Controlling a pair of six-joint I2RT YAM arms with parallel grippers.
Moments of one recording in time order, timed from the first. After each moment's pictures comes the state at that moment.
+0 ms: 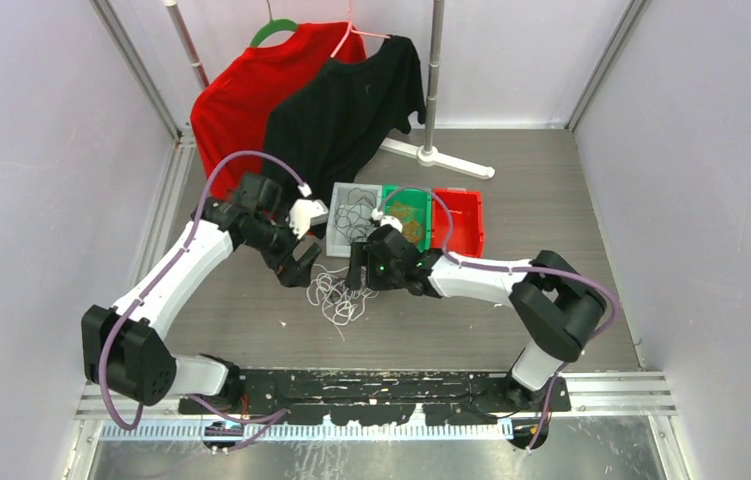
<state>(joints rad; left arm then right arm) -0.35 1.34 1.18 -0.97 0.47 0.52 0.87 1.62 0.90 -0.06 0.04 0.75</state>
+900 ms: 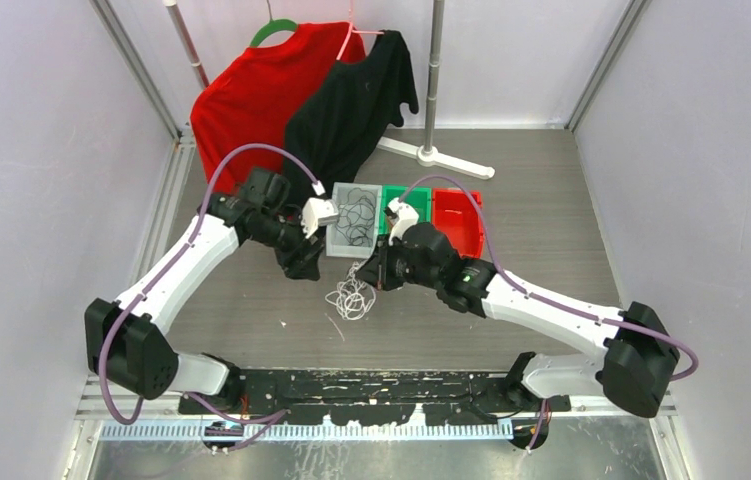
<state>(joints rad) -0.40 1.37 1.21 -0.96 0.63 0.62 0.91 1.24 0.83 -0.06 -0.06 0.67</state>
